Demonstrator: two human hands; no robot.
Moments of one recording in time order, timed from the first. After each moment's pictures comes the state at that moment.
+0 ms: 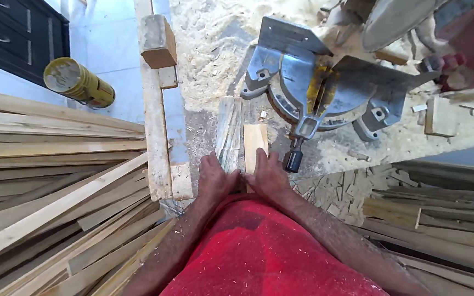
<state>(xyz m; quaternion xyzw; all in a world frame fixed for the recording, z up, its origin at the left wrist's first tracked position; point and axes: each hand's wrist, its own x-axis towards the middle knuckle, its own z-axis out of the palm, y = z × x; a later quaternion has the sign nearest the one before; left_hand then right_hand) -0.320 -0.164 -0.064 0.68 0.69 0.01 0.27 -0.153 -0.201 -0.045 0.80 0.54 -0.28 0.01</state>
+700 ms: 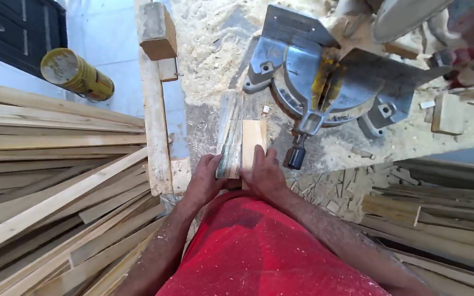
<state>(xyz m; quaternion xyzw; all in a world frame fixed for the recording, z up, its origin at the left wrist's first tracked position) -0.370 -0.167 -0.072 0.76 0.55 0.03 0.34 -0.169 -0.201 -0.050 0.80 0.53 -0.28 -0.01</state>
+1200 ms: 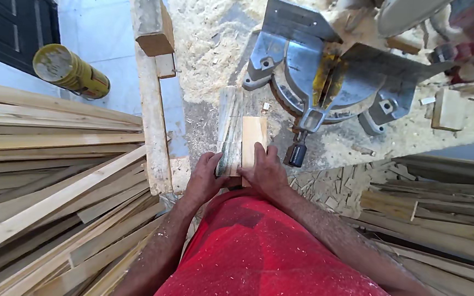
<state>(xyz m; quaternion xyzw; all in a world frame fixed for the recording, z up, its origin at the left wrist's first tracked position) -0.375 -0.168 -0.081 0.78 0.53 0.08 0.33 -0.164 -0.206 -0.062 0.79 0.57 -0.23 -0.04</state>
